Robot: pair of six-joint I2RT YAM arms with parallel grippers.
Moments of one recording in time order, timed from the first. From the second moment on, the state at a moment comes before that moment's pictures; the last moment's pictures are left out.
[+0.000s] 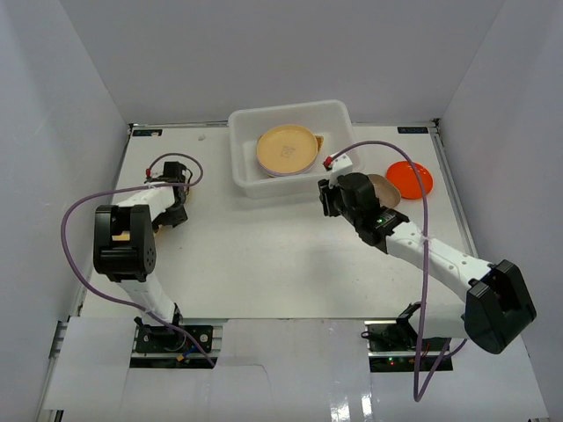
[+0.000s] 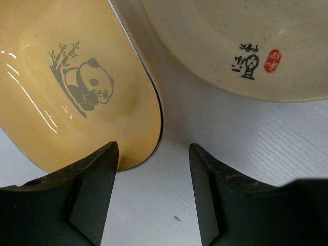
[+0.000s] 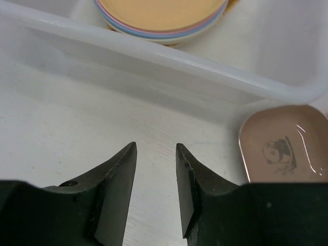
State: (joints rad) left arm -0.01 1.75 1.09 -0.60 -0.55 -0.39; right arm 0.69 1.29 0.87 -0.02 0.20 0.04
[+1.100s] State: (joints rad) left arm -0.20 1.40 1.07 -0.75 -0.39 -0.43; right arm 0.30 1.55 0.82 -0.16 0.04 -0.03
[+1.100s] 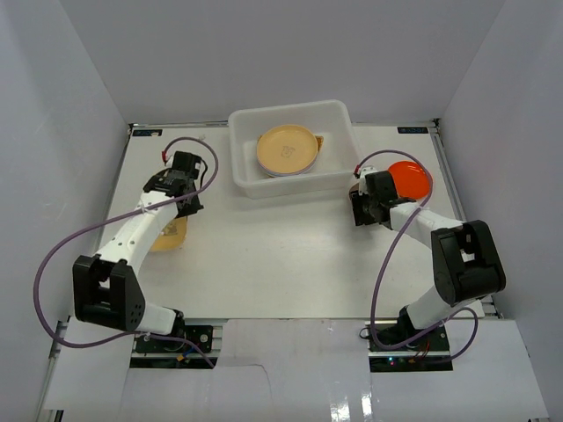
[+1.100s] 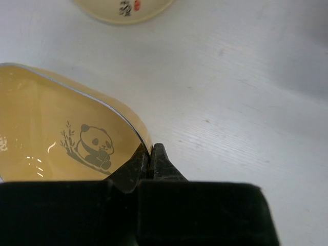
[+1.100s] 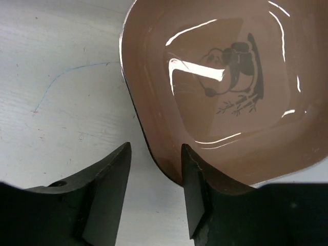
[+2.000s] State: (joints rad) left arm -0.64 2.14 2.32 -0.87 -0.44 -0.37; right arm 0.47 1.23 0.67 -0.14 -0.03 0.11
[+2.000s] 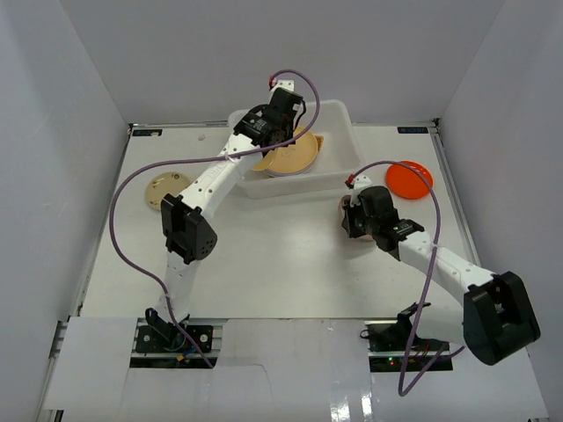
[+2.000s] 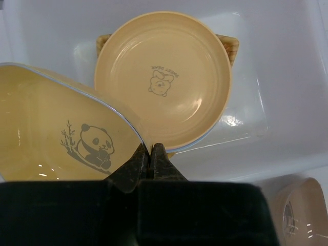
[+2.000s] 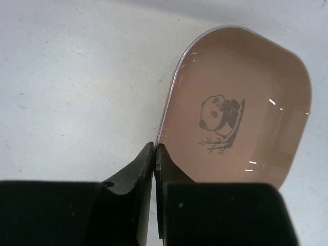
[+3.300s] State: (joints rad) left arm -0.61 2.08 2.17 -0.40 -0.32 -0.27; right arm 0.71 1.18 1.13 -0.36 0.10 0.01
